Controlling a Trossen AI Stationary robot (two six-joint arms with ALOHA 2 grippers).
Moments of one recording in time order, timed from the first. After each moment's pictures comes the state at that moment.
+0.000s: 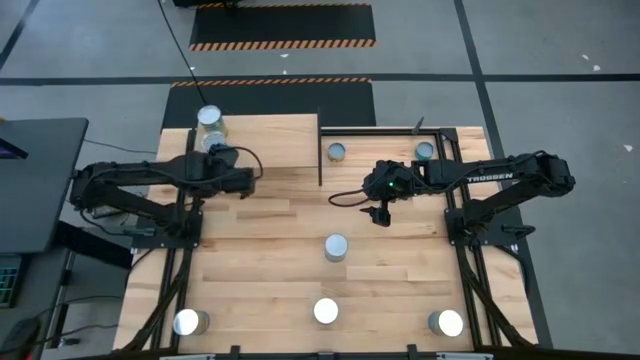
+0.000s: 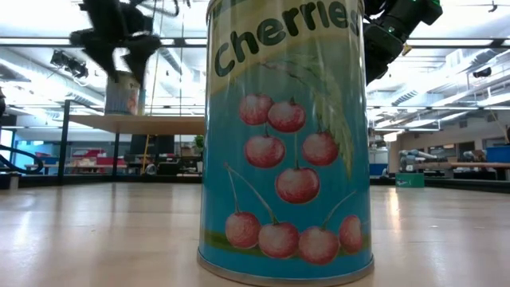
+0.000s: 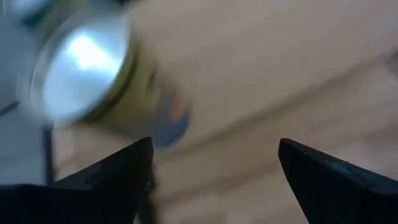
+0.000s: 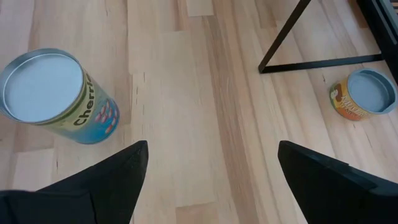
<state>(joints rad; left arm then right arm) 0.08 1.20 1.11 -1.28 -0.75 -0.98 -0.10 1.26 0.89 -0.50 0.08 0.00</state>
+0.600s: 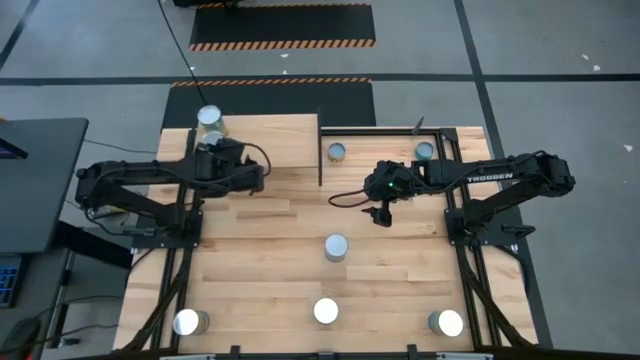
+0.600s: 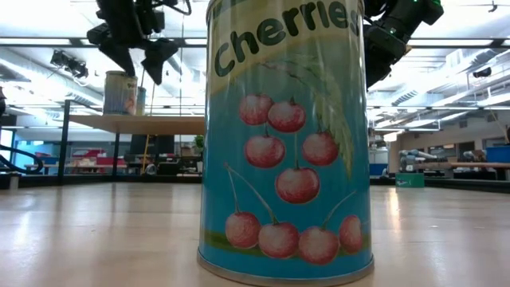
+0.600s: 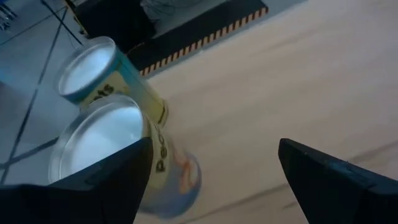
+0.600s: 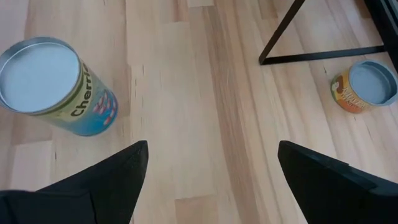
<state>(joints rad) 0.10 1.25 1.11 -1.20 -0.98 -0.93 -0.10 1.26 0.89 -0.52 0.08 0.00</state>
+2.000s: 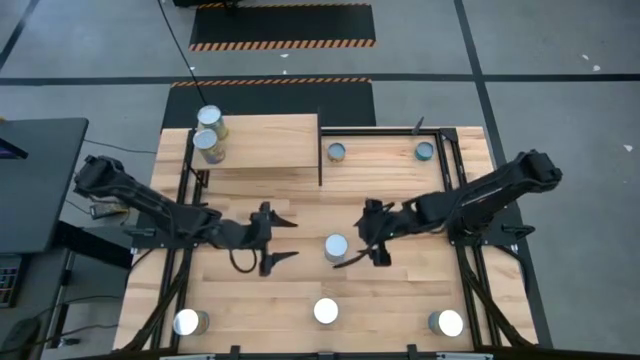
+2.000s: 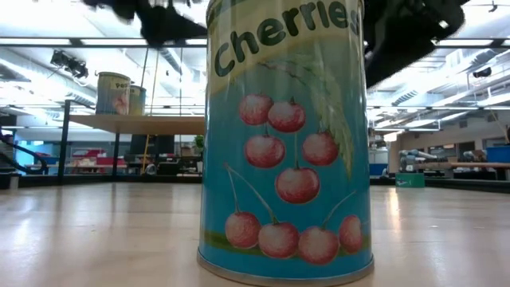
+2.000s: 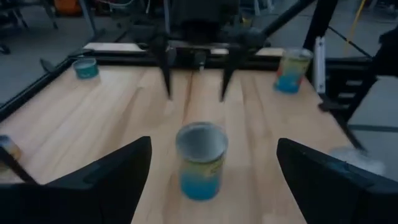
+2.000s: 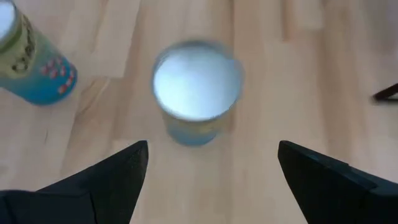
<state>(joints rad) -0.40 1.22 0.64 0.28 -0.45 -0.16 0.25 1.39 0.87 -0.36 0.17 0.13</state>
